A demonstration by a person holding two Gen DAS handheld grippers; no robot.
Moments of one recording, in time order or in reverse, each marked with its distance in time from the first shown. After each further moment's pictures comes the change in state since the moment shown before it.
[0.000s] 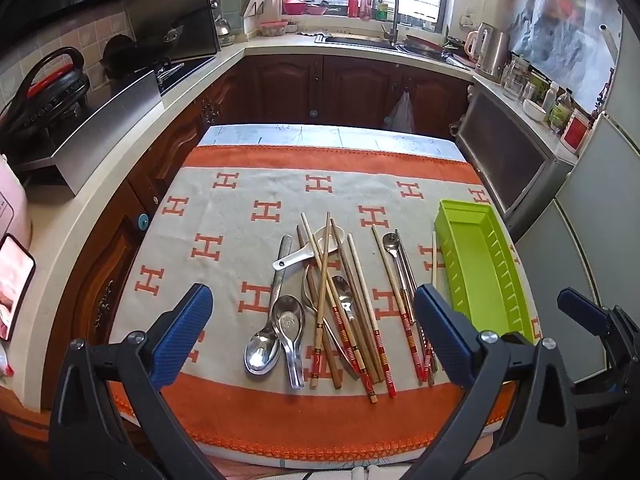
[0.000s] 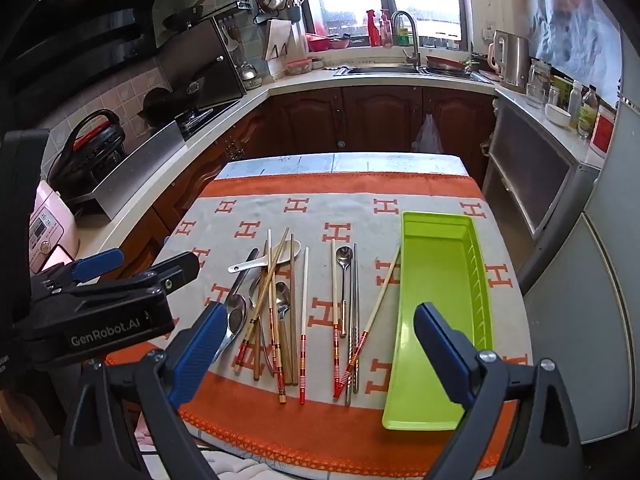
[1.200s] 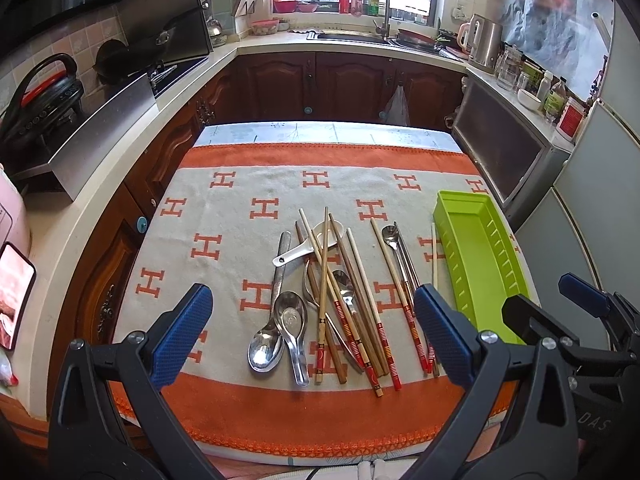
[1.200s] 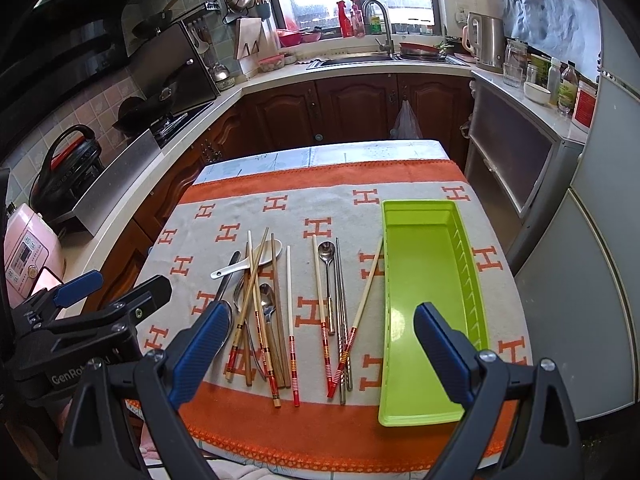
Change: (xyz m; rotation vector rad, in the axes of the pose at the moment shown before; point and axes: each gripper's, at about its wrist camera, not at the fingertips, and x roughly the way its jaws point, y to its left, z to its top) left arm 0.000 0.000 -0.002 0.032 0.014 -0.011; right arm 0.009 -0.012 0.003 0.079 0.026 -0.045
